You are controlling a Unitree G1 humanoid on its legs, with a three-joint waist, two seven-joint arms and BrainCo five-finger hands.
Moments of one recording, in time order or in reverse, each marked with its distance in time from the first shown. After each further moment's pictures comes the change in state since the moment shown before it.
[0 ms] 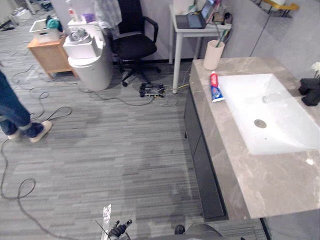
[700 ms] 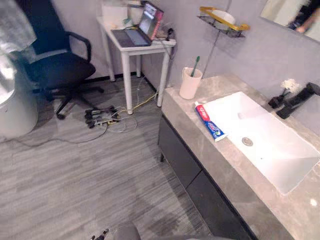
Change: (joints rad) left arm 0.040 0.055 0.055 0.017 -0.256 -0.041 0.067; right arm -0.052 0.029 -0.019 0.132 -0.086 0.002 -0.033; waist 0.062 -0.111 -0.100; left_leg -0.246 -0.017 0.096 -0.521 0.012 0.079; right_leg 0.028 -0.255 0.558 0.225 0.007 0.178
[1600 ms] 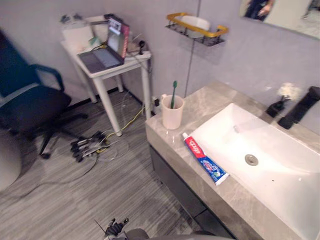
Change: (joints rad) left arm -0.035 -0.084 -0.025 -0.064 0.328 0.037 -0.045; right arm 0.081 -0.063 0.115 -0.099 0.012 0.032 0.048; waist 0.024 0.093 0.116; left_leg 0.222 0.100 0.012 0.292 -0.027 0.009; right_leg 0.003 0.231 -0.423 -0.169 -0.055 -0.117
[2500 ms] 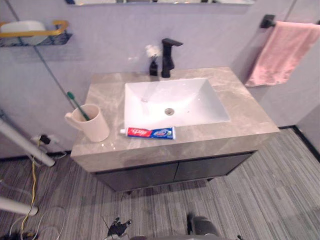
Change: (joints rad) left arm -0.011 0.019 -0.119 0.059 0.053 -0.036 -0.001; right arm -0.045 0.009 -0.015 -0.027 0.096 -0.036 -0.032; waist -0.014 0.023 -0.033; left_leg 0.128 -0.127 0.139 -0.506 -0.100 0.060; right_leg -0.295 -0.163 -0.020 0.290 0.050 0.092
